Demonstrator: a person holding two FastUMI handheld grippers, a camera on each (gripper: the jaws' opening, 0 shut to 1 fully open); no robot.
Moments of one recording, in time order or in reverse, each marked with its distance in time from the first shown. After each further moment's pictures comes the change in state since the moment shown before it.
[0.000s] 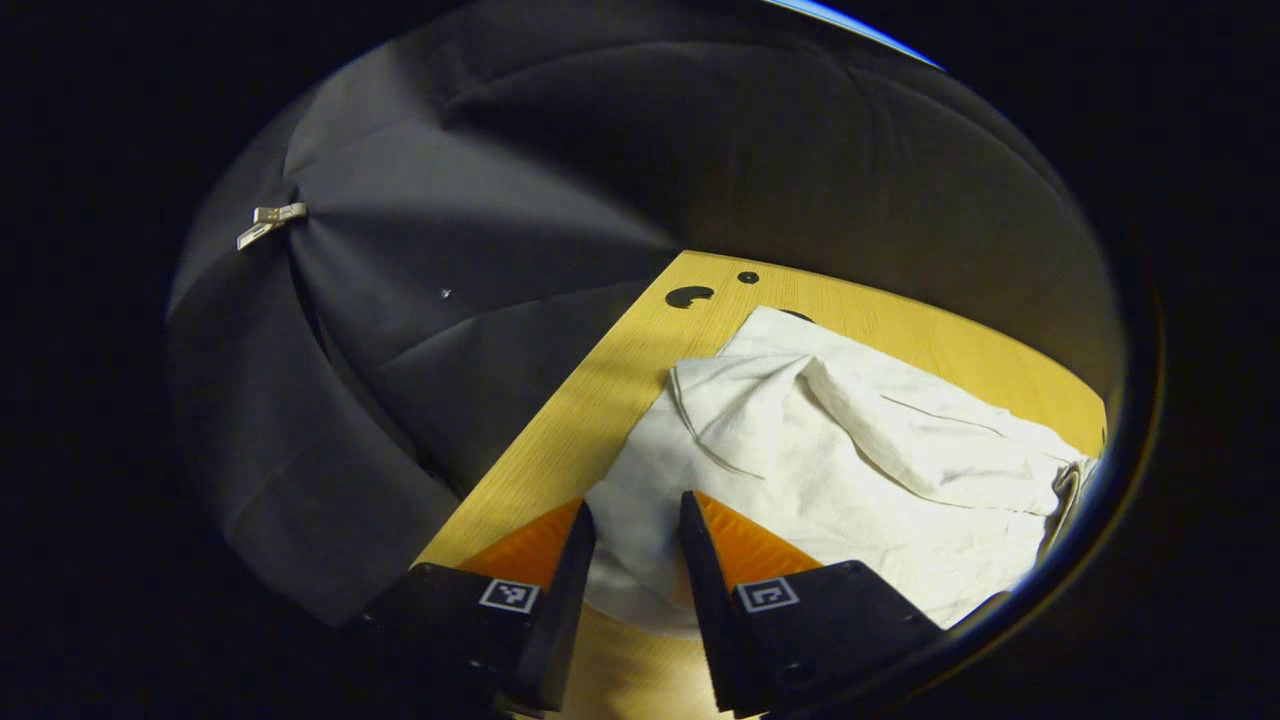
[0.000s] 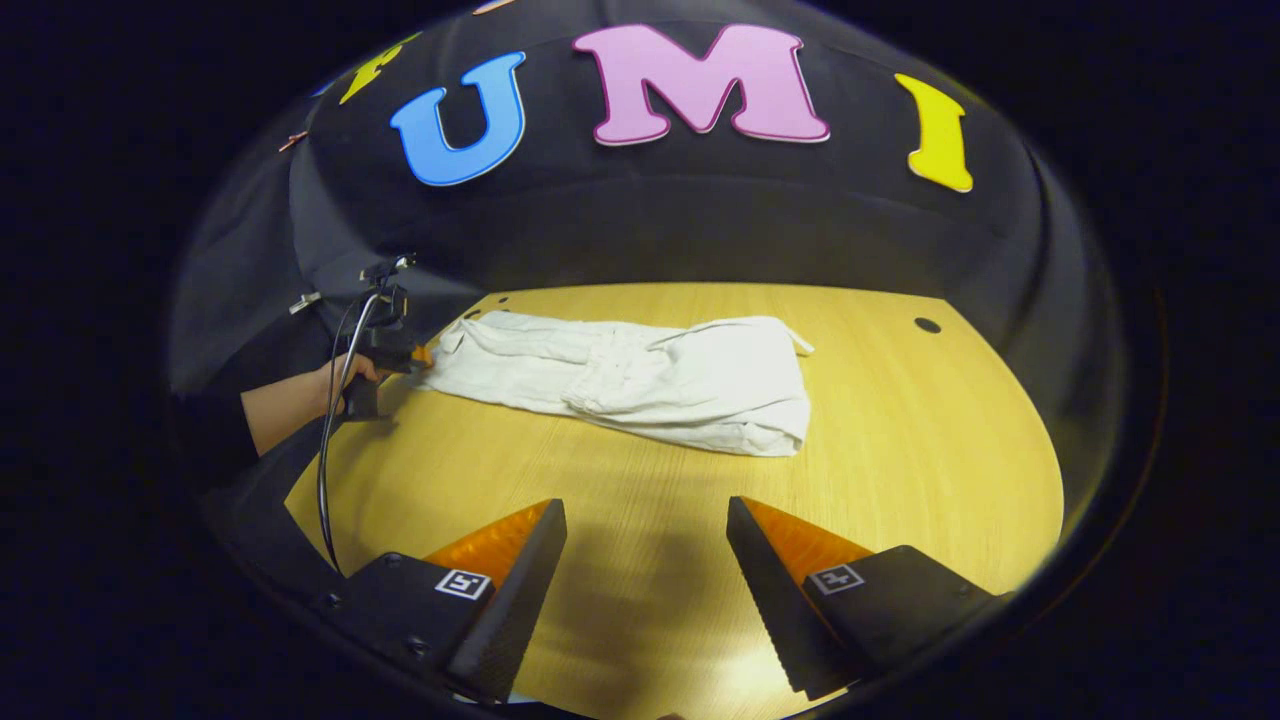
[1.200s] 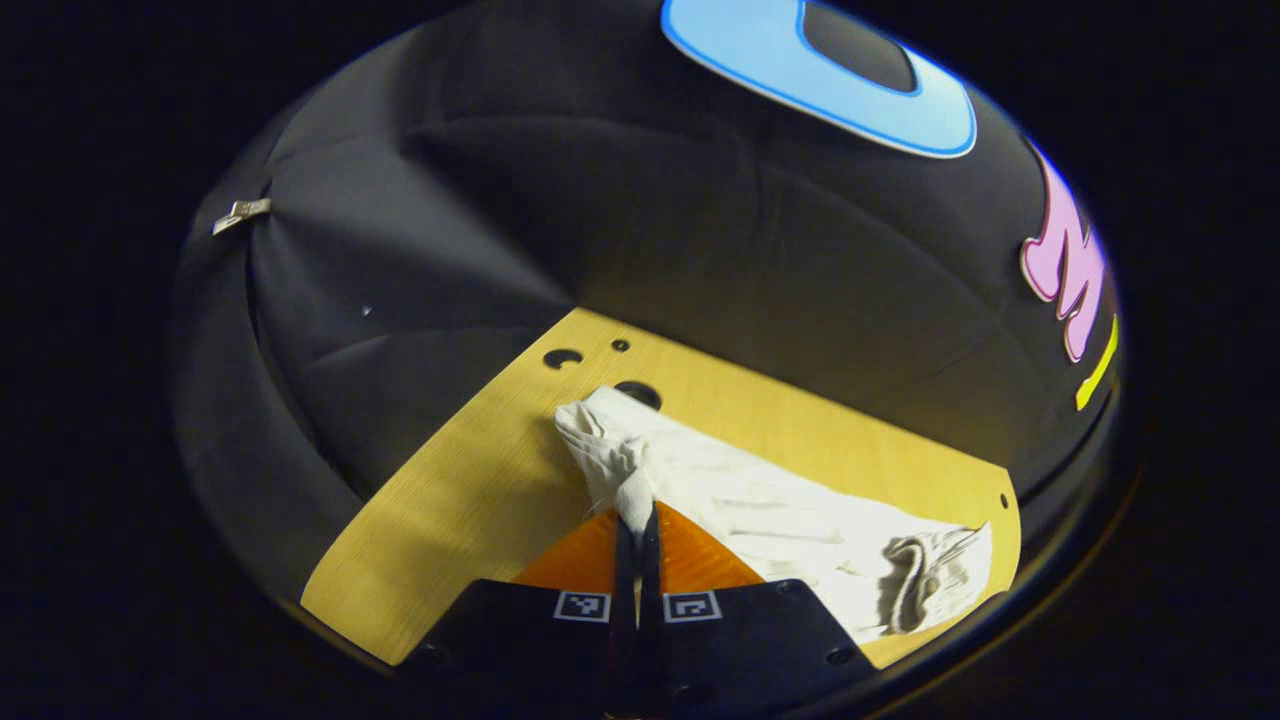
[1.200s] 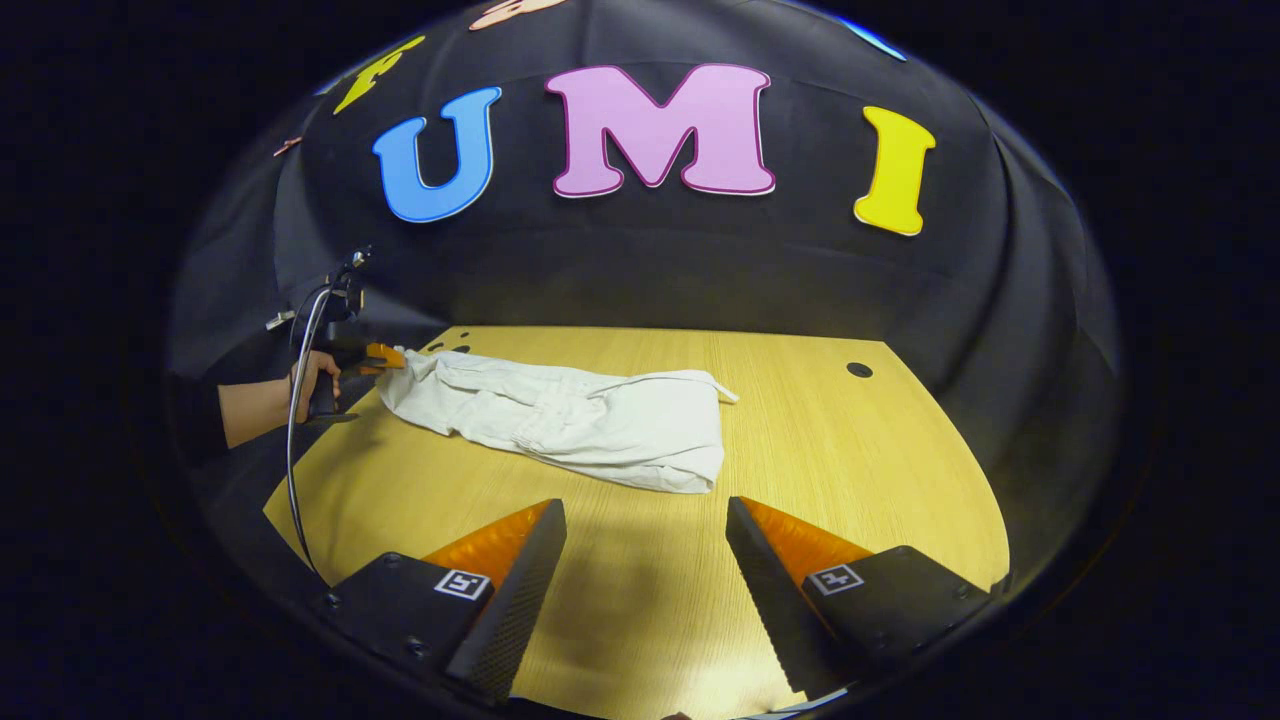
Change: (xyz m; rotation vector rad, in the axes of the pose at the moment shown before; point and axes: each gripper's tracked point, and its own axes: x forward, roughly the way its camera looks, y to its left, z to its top) left arm -0.089 -0.092 0.073 -0.148 -0.123 -0.320; right arm -0.043 -0.057 0.043 -0.020 -0.072 -0.092
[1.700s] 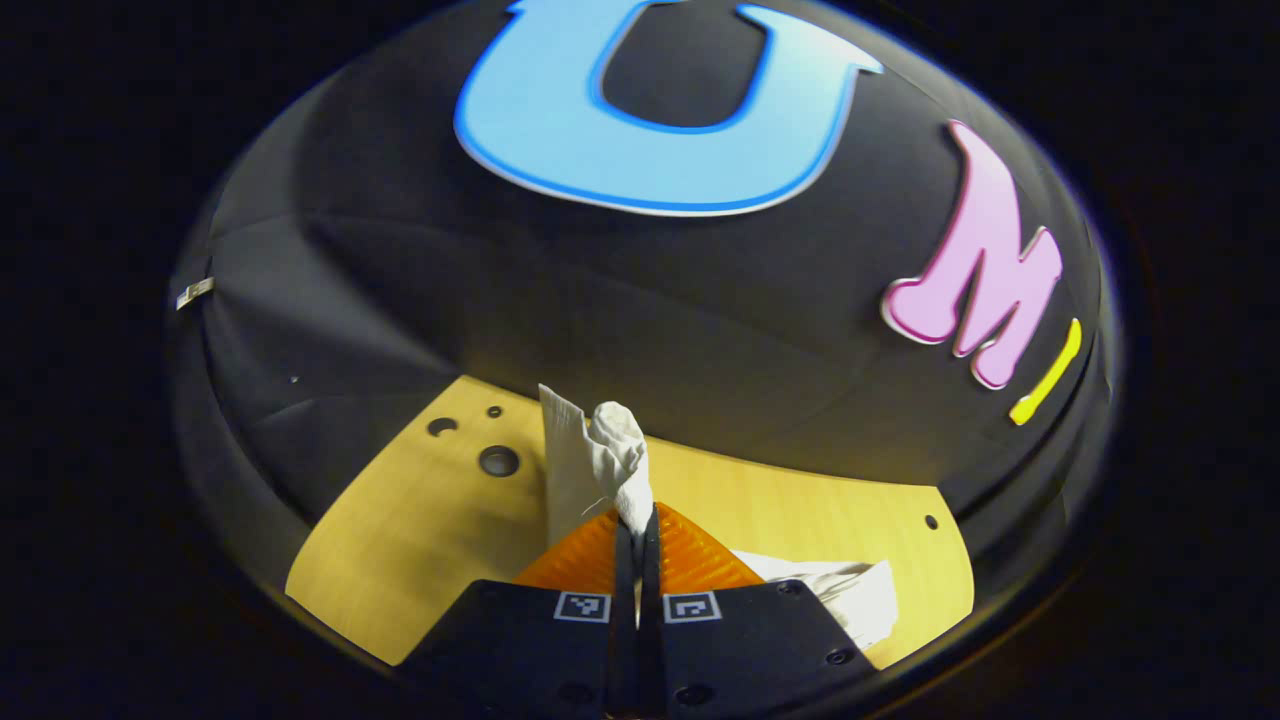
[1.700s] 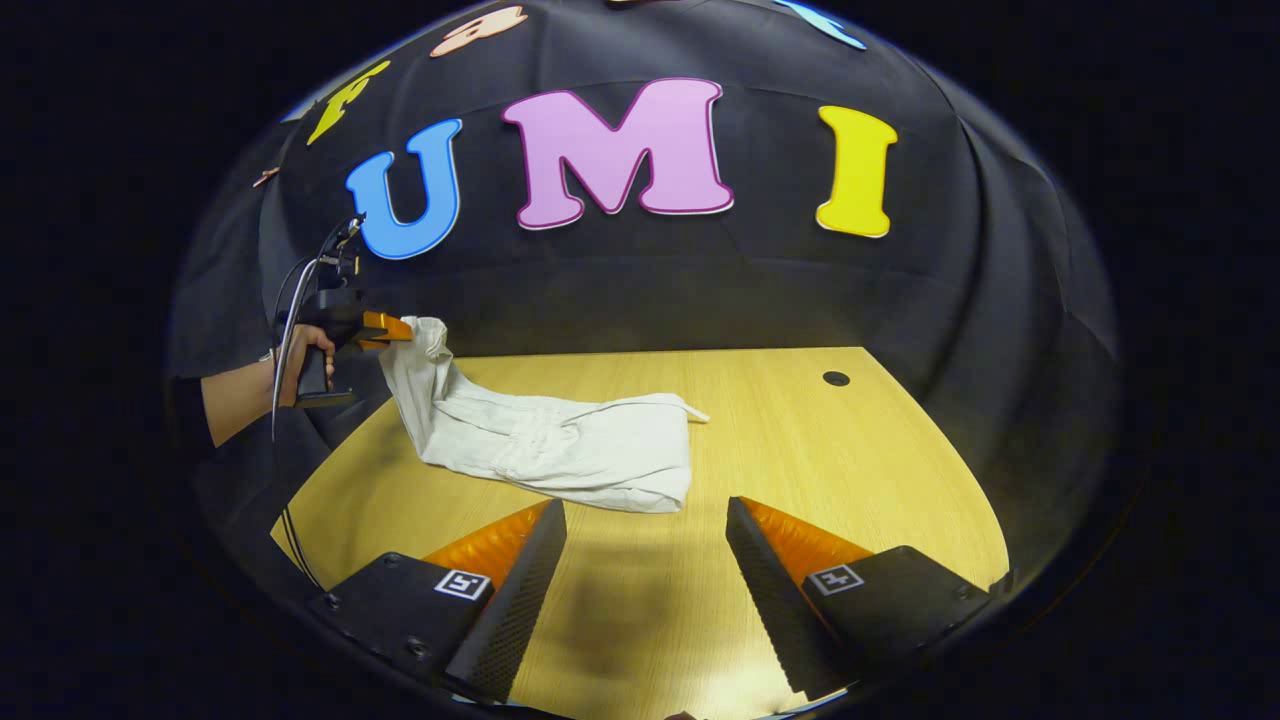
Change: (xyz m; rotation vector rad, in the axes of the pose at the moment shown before) left arm -0.049 -0.161 0.054 0.067 -0.072 -0.183; right arm -0.012 -0.047 0.019 0.066 -0.062 -0.038
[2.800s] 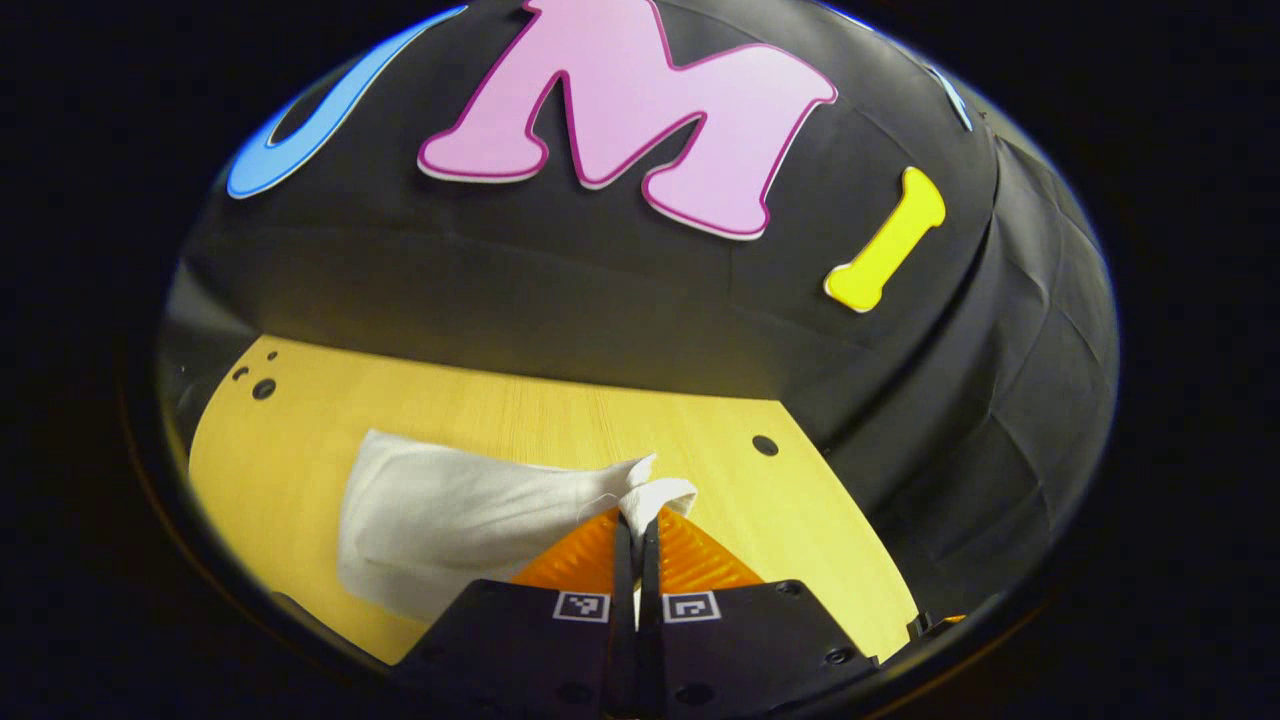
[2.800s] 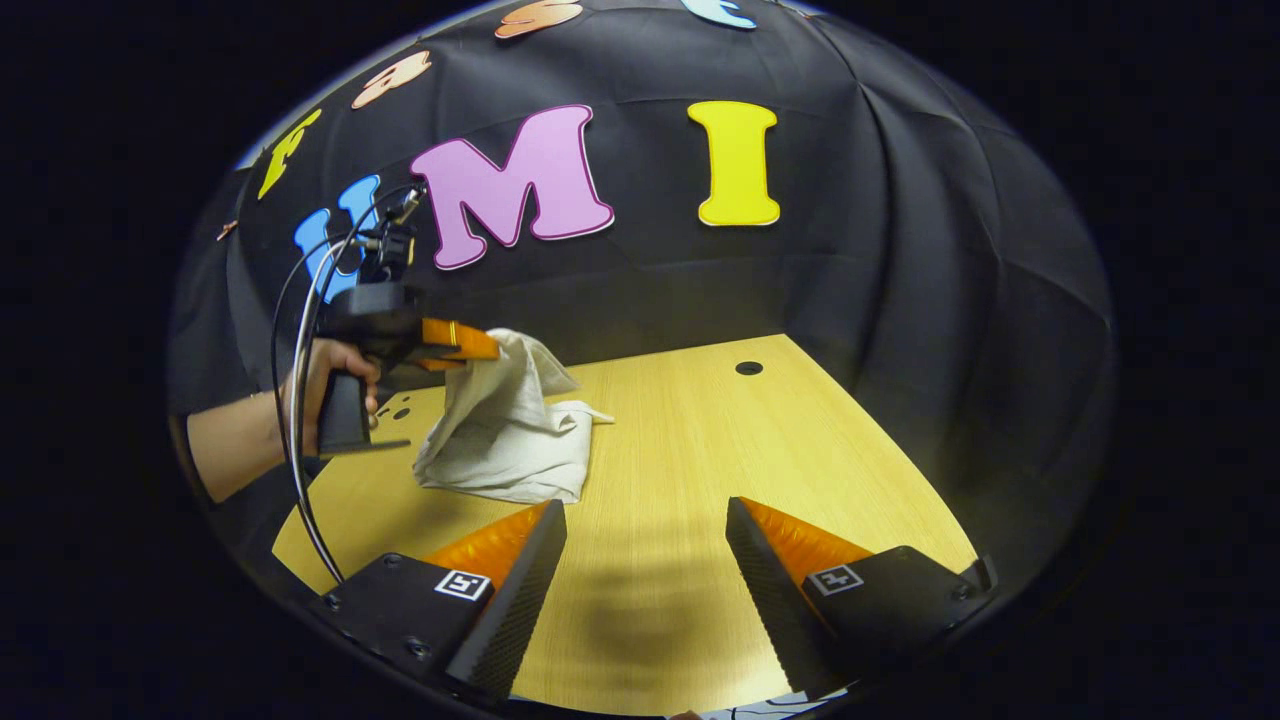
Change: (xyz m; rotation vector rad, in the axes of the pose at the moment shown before) left arm -0.032 -0.313 -0.165 0.109 0.156 -0.252; right arm -0.048 -0.123 -0.013 0.117 -0.043 -0.059
